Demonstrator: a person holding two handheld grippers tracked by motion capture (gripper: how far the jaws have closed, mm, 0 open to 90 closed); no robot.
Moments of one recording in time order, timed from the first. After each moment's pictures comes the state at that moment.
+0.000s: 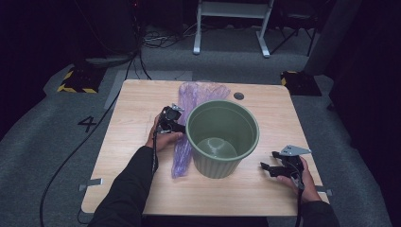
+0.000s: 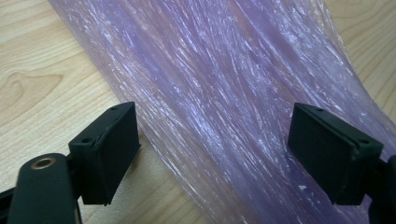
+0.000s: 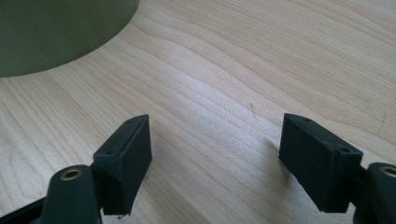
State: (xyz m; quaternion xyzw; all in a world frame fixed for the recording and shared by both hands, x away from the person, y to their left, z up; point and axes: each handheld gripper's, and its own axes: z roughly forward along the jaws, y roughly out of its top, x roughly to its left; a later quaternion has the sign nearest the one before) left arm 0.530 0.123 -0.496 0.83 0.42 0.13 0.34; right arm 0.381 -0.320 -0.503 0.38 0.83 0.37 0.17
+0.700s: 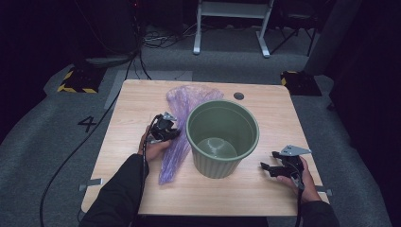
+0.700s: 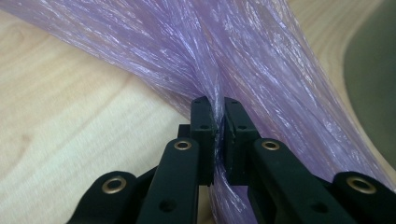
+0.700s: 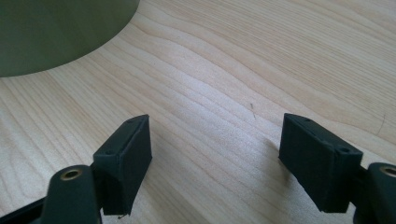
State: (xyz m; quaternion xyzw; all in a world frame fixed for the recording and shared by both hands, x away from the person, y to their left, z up) left arm 0.482 0.153 -0.493 0.84 0.39 0.11 0.36; right arm 0.381 -0.320 -0.503 0.38 0.83 0.37 0.17
